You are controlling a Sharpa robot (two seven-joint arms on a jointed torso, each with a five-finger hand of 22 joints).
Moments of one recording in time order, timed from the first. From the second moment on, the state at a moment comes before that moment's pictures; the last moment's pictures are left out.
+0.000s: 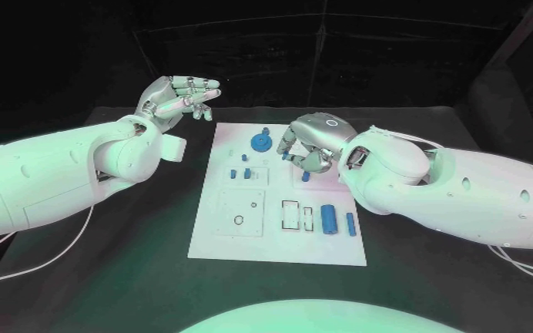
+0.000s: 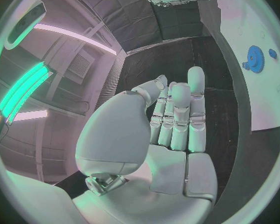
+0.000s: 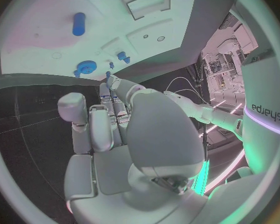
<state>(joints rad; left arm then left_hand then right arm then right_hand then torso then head) 1.29 -0.87 -0.16 1.40 0.01 -0.20 0.54 1.38 -0.11 0.44 -0.03 0.05 1.05 0.17 0.16 0.07 1.12 0.10 0.22 0.07 1.23 0.01 1.08 0.57 0.17 1.19 0.11 0.63 0.79 1.19 -0.78 -0.04 1.76 -1.71 -0.32 -0.28 1.47 -0.11 0.53 -0.05 0.10 1.14 0.15 0.07 0.07 1.21 0.08 0.11 0.07 1.47 0.01 1.36 1.18 0.13 1.22 0.11 1.27 0.92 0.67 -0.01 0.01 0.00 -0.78</state>
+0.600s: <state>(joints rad) 1.29 -0.86 -0.16 1.40 0.01 -0.20 0.54 1.38 -0.11 0.44 -0.03 0.05 1.05 0.17 0.16 0.07 1.12 0.10 0.22 0.07 1.23 0.01 1.08 0.57 0.17 1.19 0.11 0.63 0.79 1.10 -0.64 -0.04 1.67 -1.70 -0.33 -0.24 1.47 -0.11 0.53 -0.05 0.11 1.14 0.15 0.07 0.07 1.21 0.08 0.11 0.07 1.47 0.01 1.36 1.17 0.13 1.22 0.11 1.27 0.92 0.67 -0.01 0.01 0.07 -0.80</state>
